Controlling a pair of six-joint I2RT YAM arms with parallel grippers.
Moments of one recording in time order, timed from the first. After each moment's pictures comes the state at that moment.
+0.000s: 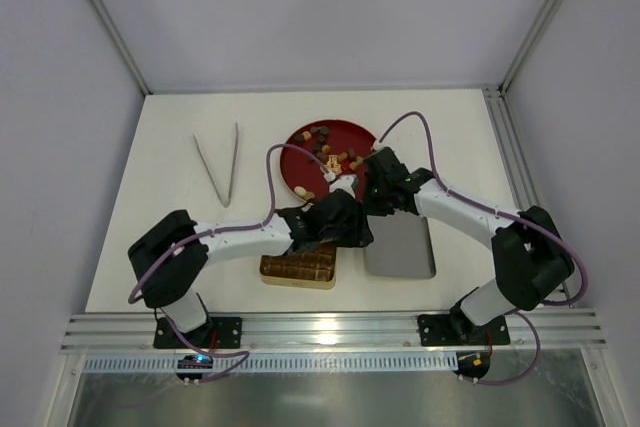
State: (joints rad) left arm -1.05 1.64 0.99 -0.07 -0.08 -0.86; right arm 0.60 1.52 0.99 -0.47 0.05 0.69
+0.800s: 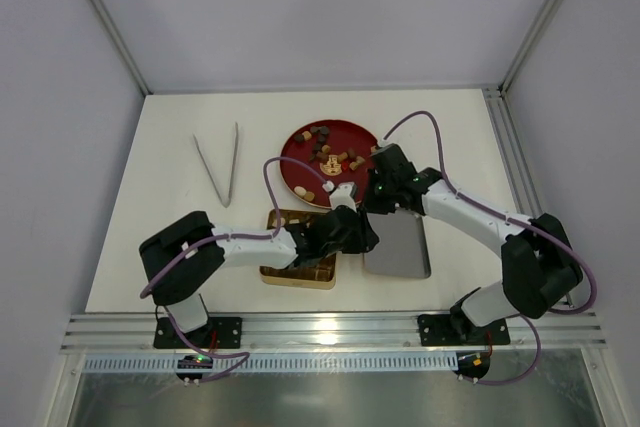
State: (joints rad) left arm -1.11 1.71 0.89 0.21 -0.21 -0.95; right arm 0.58 1.47 0.98 -0.46 -0.04 0.71
